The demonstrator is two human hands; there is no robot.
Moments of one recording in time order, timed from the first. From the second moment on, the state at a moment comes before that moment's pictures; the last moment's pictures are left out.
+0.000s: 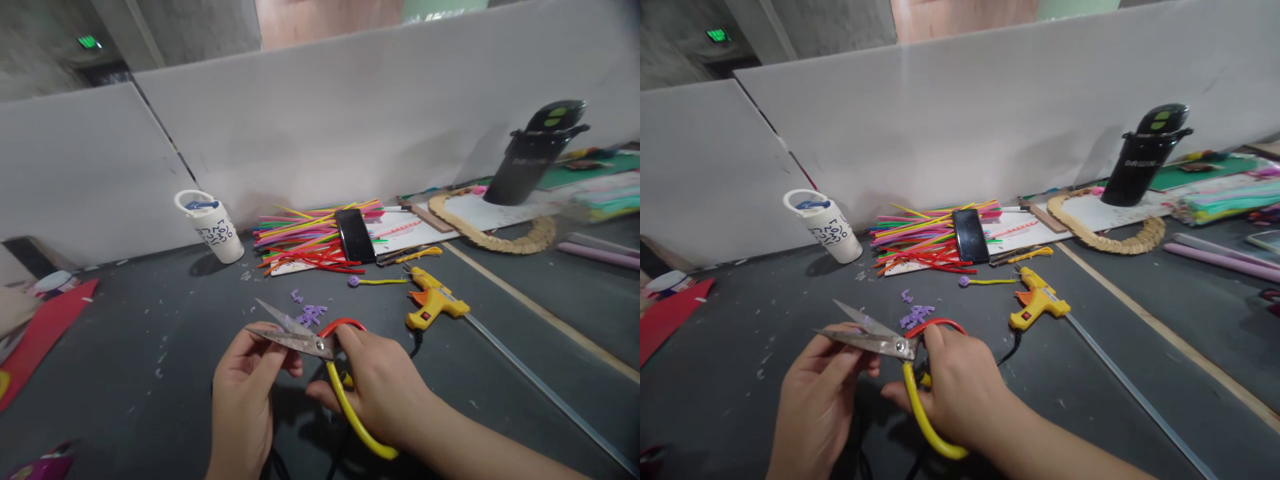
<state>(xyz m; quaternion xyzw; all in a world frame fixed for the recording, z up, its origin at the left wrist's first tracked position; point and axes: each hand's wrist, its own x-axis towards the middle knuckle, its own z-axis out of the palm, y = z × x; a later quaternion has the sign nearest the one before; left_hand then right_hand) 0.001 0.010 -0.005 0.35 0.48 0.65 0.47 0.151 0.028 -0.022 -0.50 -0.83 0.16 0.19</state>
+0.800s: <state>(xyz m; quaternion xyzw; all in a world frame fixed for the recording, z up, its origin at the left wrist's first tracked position) 0.003 0.005 -0.014 0.33 0.52 0.65 0.44 0.145 0.024 -0.030 -0.50 -0.83 0.14 0.18</state>
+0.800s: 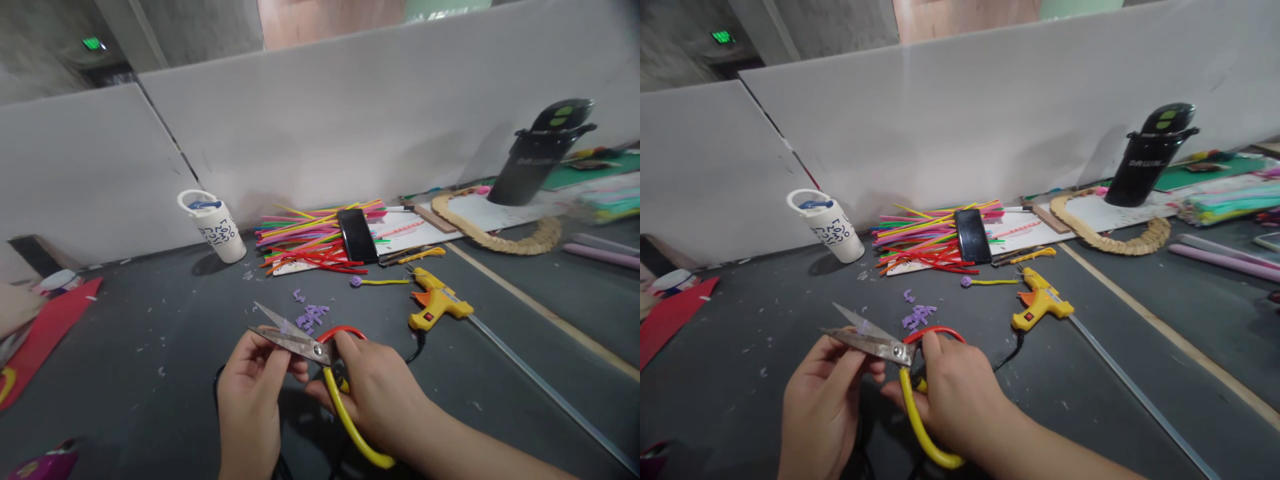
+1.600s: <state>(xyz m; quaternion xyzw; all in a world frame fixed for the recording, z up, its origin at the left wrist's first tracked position) -0.001 0.006 -0.011 0.36 0.52 0.64 0.44 0.144 0.023 -0.031 -0.52 -0.83 0.12 0.17</state>
